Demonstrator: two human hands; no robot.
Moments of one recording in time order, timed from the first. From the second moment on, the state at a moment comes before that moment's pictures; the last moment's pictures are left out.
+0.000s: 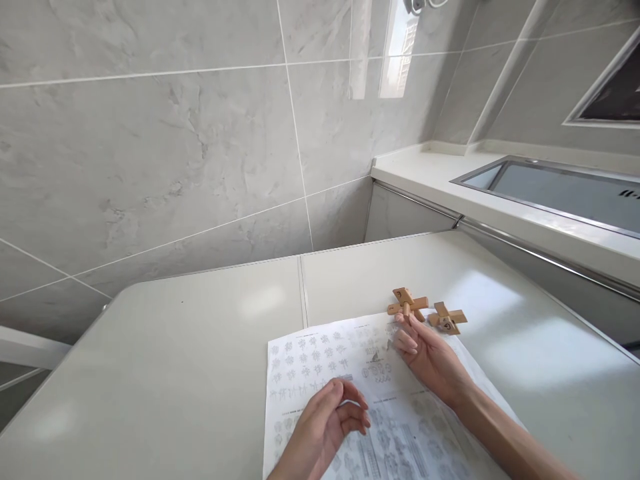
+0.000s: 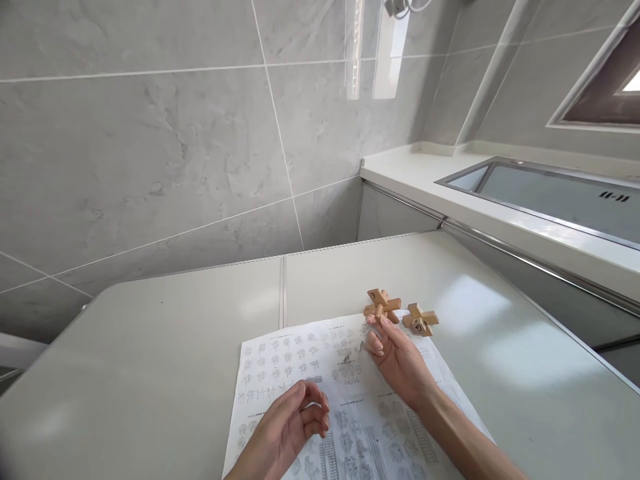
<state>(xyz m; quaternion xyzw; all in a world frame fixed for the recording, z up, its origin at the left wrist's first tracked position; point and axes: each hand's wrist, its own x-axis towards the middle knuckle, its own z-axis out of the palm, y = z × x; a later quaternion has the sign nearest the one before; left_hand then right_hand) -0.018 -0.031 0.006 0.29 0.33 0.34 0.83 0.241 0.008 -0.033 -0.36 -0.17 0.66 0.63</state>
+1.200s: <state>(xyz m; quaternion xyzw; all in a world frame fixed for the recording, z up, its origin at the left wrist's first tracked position) -0.017 -0.032 -0.003 0.27 0.31 0.34 0.84 0.201 -0.021 -0.025 -0.45 -0.55 0.59 0.39</state>
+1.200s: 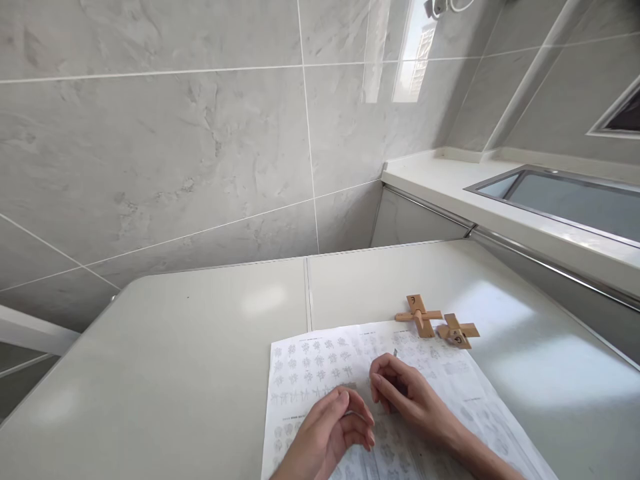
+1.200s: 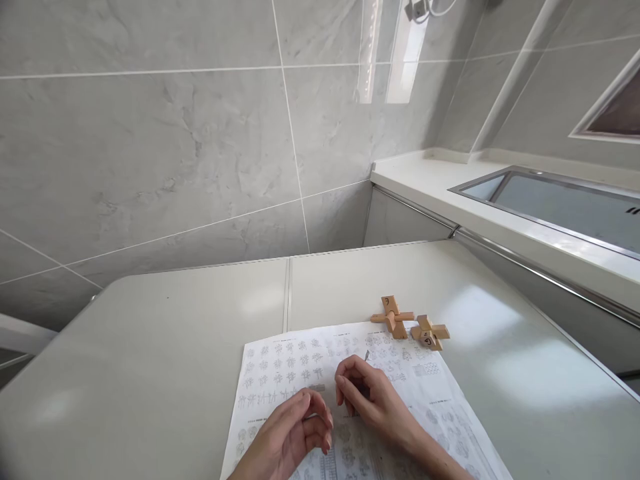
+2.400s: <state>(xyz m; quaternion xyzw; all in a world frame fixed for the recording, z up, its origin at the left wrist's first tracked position) -0.015 -0.032 0.011 0.28 0.33 0.32 0.84 0.199 -0.026 -0.025 -0.46 -0.57 0.57 0.38</state>
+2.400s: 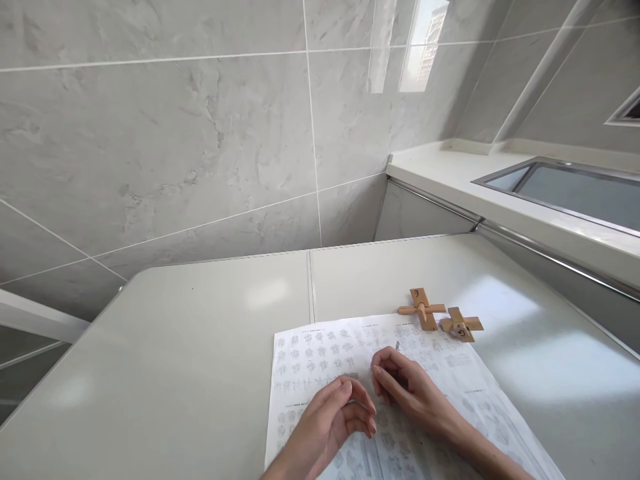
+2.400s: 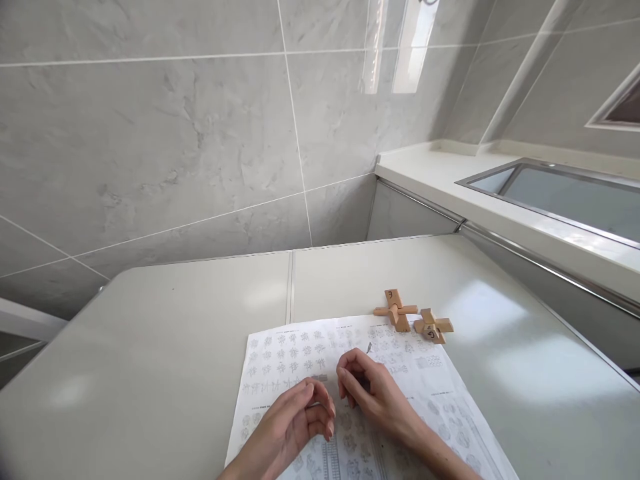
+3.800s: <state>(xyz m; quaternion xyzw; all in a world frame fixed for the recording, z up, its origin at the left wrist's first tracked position) -0.020 -0.029 0.003 0.31 0.31 0.31 0.84 0.262 -0.001 -0.034 -0.17 -0.05 0.69 0.71</state>
